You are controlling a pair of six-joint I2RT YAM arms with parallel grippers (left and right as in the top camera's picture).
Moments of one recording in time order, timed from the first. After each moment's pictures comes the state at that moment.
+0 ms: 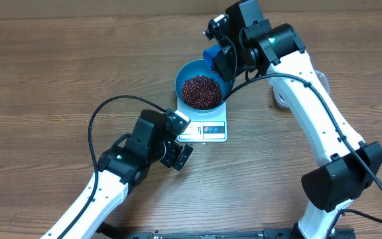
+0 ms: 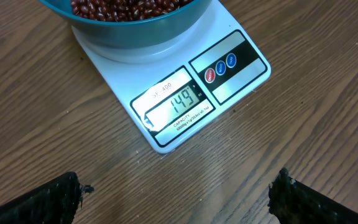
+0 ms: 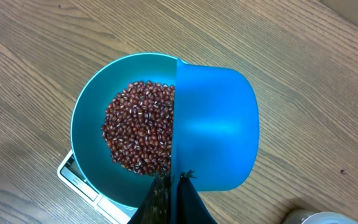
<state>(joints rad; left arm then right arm) -0.50 1.19 0.73 -0.44 0.11 0.10 0.42 1.92 1.98 -1.11 -0.11 -0.21</state>
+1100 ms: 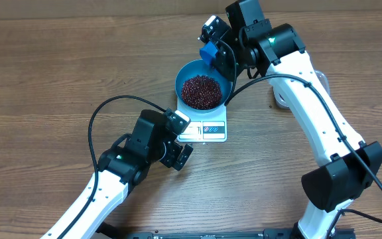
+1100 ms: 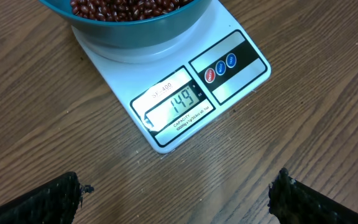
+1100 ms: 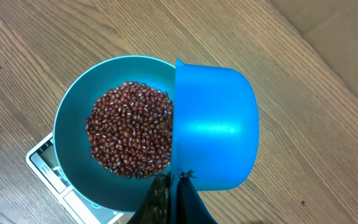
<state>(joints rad) -0.50 1.19 0.73 -0.44 0.11 0.10 0.42 1.92 1.98 -1.08 -0.11 -0.43</state>
